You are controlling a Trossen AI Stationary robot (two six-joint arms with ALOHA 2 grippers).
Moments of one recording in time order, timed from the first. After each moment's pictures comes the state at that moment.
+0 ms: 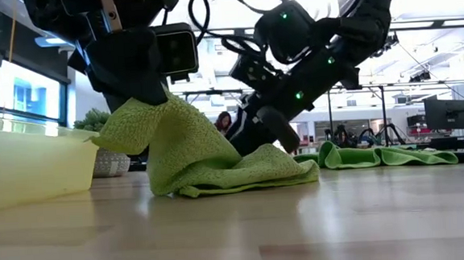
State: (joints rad) left arm -0.07 1.72 0.75 0.31 0.55 -0.68; right arm 0.03 1.94 0.90 0.46 0.12 -0.35
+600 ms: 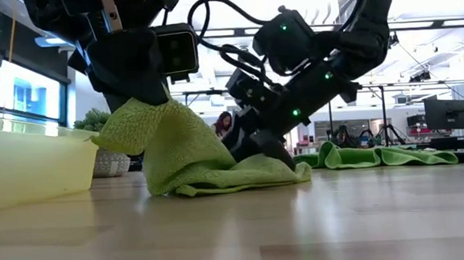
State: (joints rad) left arm -0.07 1.72 0.75 0.31 0.55 -0.68; right arm 0.03 2.02 0.89 0.57 0.19 -0.50
